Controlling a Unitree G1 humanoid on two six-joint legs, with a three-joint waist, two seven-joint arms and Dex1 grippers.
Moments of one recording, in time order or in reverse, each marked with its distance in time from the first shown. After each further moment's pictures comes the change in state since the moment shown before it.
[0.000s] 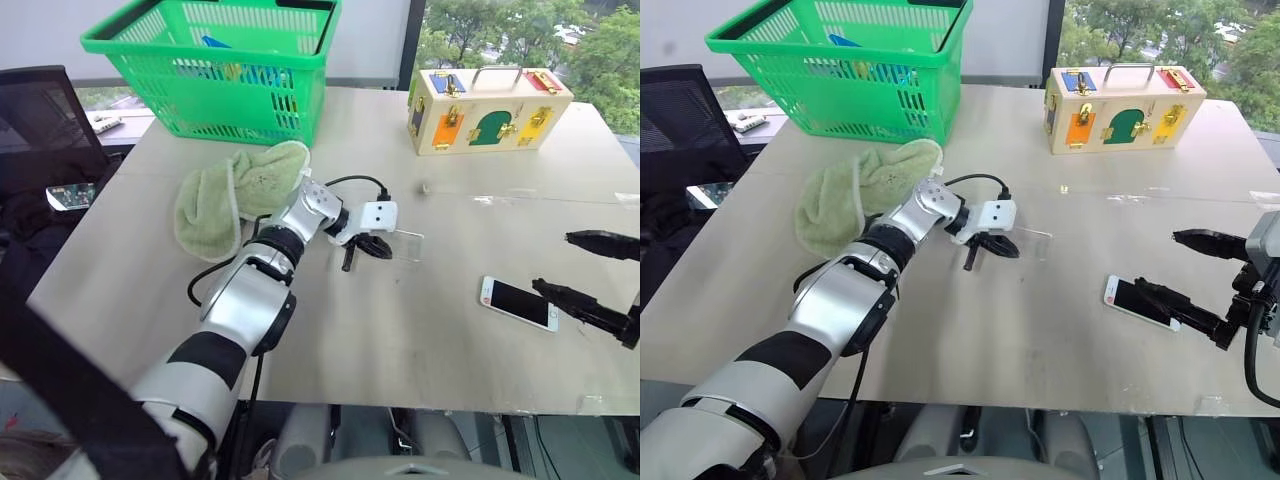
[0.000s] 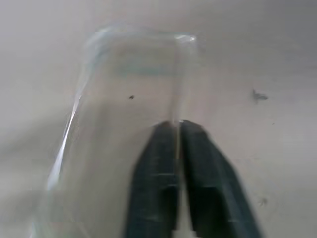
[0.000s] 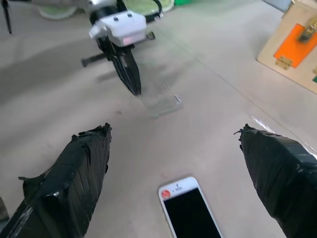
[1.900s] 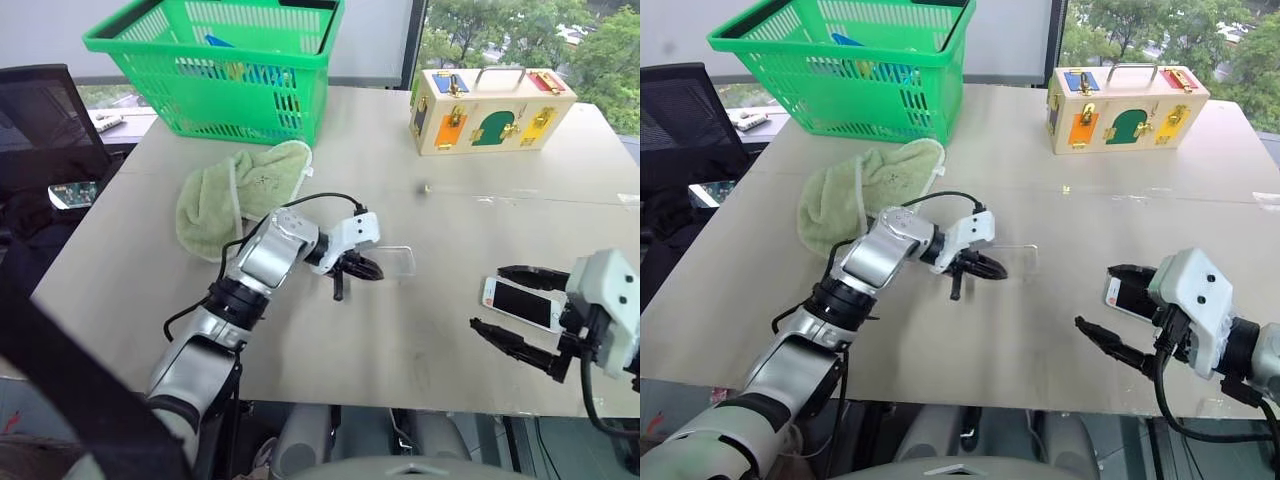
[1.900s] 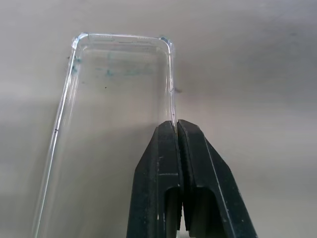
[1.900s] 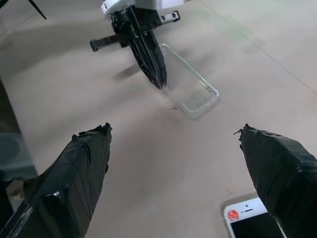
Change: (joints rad) left arm 0.464 0.218 -0.091 -1.104 -0.201 0.829 0.040; right arm 0.024 0.035 0.259 -0.197 -0.026 -0.011 -0.174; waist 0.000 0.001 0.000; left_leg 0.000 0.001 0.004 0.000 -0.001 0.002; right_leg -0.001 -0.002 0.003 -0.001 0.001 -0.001
